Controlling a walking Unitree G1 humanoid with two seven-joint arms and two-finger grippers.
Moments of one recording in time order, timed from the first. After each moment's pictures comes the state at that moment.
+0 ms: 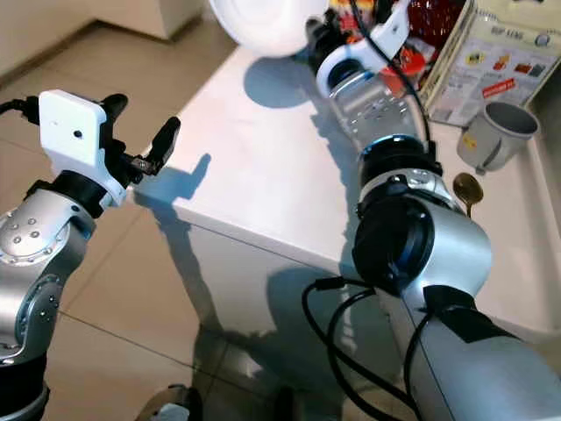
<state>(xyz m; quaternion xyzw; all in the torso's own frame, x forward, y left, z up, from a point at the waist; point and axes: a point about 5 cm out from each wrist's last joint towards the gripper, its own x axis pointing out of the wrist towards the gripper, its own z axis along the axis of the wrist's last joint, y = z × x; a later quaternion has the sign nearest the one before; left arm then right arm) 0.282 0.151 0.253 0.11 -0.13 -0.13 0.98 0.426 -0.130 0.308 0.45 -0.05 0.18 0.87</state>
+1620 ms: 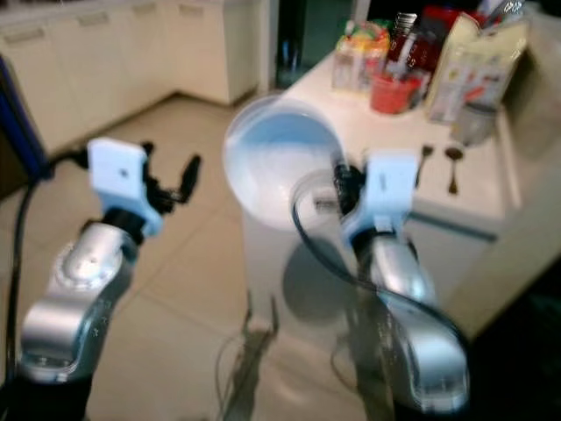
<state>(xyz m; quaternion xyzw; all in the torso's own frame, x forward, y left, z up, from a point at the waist) 0.285 0.126 0.206 0.05 -0.08 -0.12 0.99 0.265 -0.147 0.189 0.02 -0.02 0.04 1.00</state>
